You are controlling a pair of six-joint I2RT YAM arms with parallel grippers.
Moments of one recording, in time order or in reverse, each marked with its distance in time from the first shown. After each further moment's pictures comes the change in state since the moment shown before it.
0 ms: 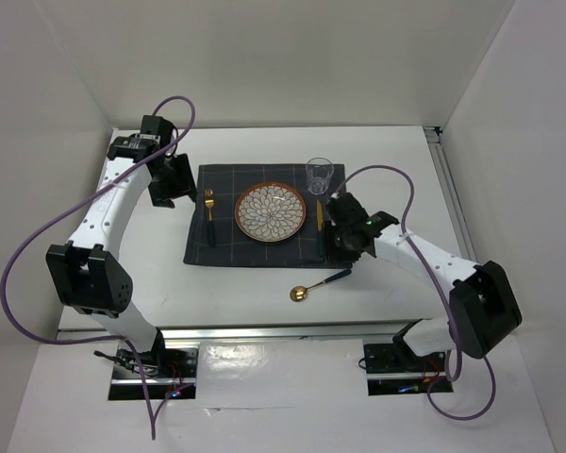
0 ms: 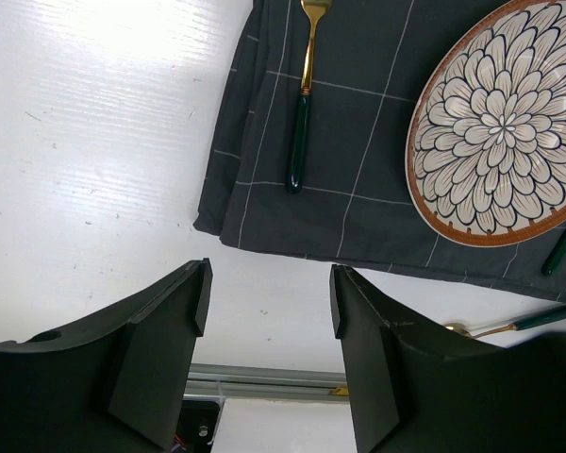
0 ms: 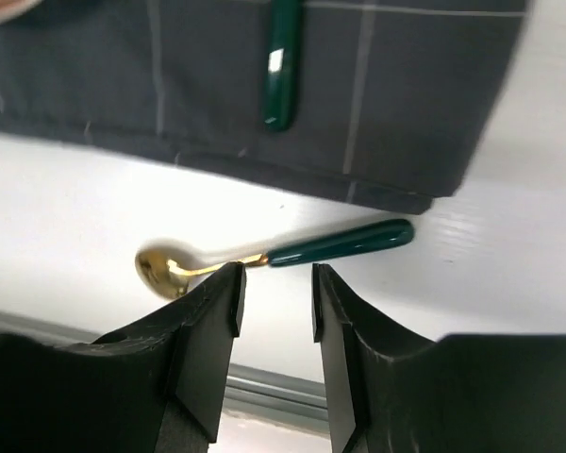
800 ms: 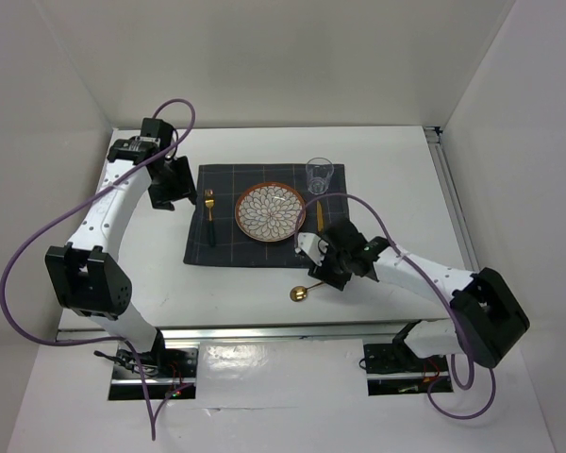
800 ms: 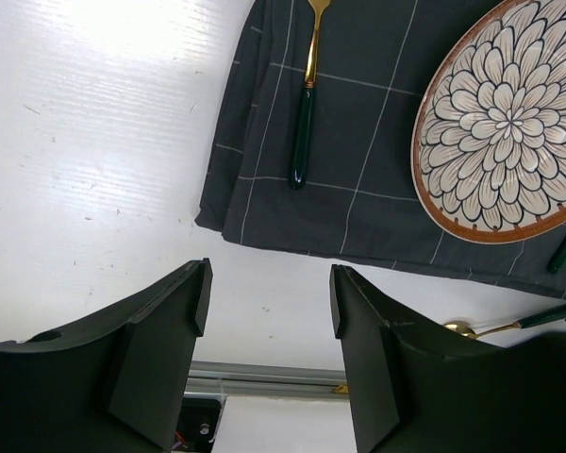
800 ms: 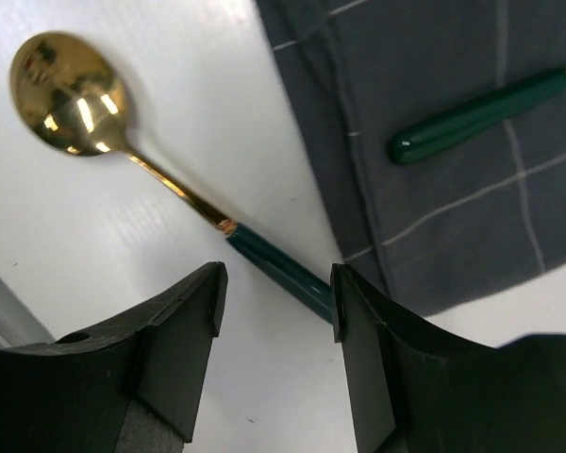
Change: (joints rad) left arm 0.000 -0.014 -0.027 0.006 0.001 0.000; right arm 0.107 -0.063 -0.220 0.200 -0.150 -1.033
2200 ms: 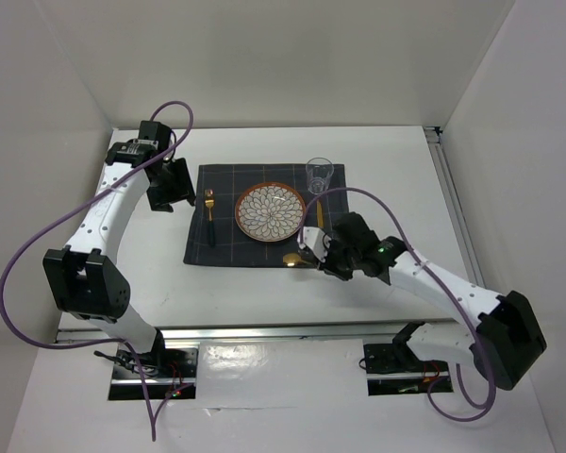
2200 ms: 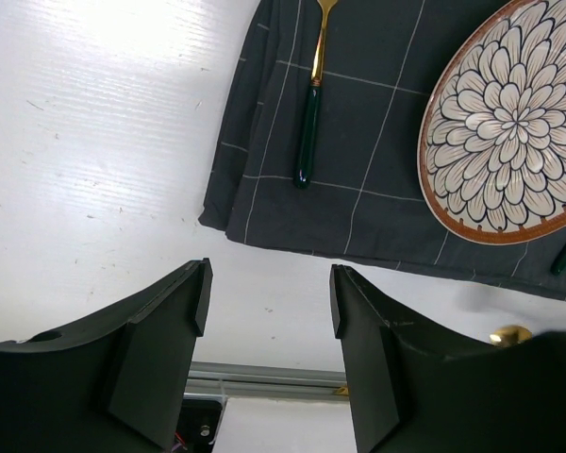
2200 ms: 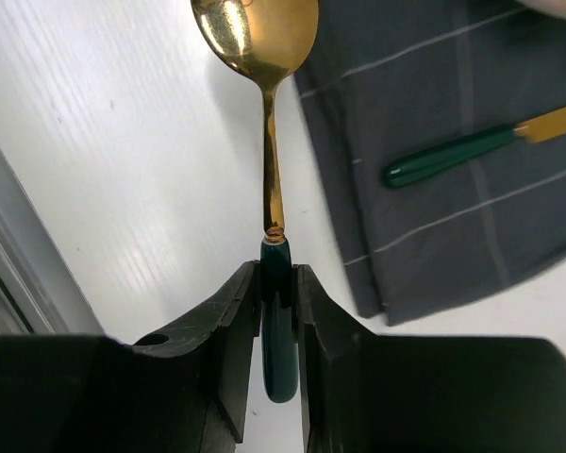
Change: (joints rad) left arm 0.009 -0.023 -0.037 0.019 0.000 0.000; right arm -0.004 -0.128 -0.001 -0.044 -0.115 -0.049
